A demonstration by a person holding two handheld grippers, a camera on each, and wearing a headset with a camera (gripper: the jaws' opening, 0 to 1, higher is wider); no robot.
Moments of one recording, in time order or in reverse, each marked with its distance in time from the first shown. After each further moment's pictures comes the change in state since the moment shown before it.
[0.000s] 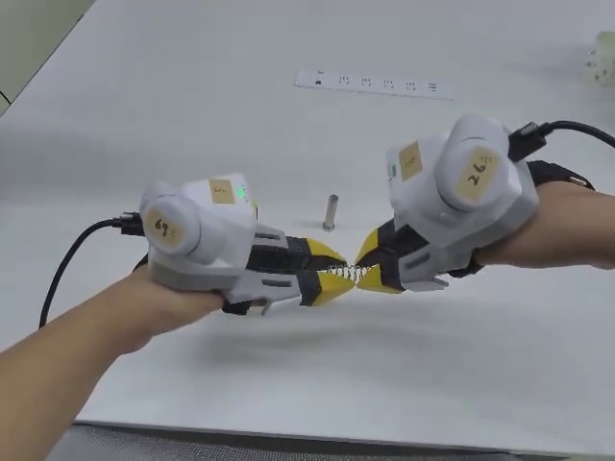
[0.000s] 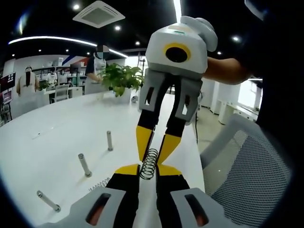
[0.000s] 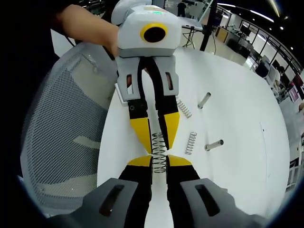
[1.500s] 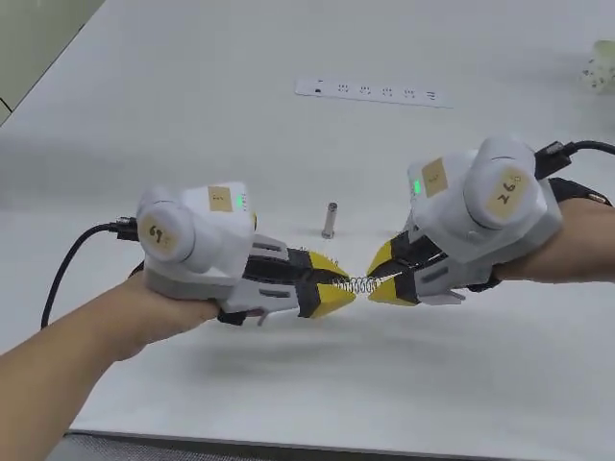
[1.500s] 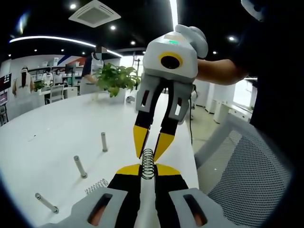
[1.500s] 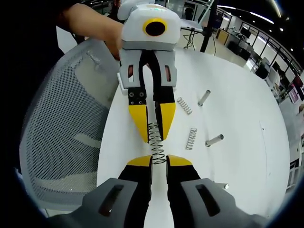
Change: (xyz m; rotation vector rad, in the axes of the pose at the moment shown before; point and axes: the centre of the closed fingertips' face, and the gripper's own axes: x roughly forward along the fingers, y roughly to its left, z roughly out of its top) left arm 0.000 -0.008 0.006 0.000 0.006 -0.047; right arm -0.008 0.002 -0.013 -0.012 -0.020 0.002
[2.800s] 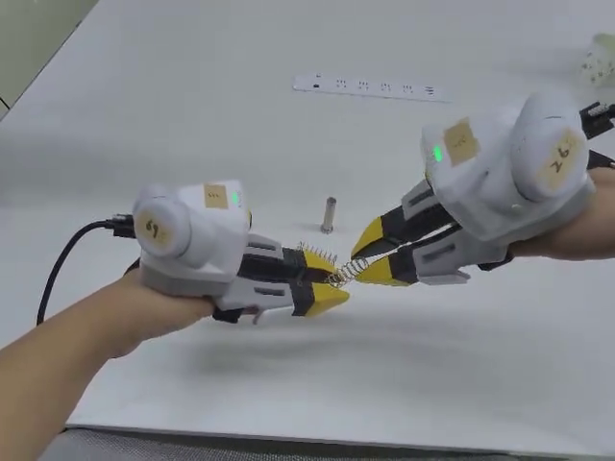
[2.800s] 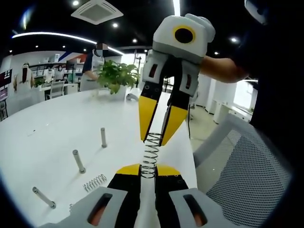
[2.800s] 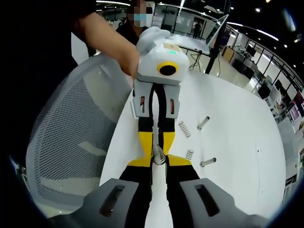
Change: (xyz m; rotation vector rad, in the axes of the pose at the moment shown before) left arm -0.002 -0.002 -0.008 -0.026 0.012 -0.002; right arm -0.024 0.006 0.043 -0.092 -0.153 0.016
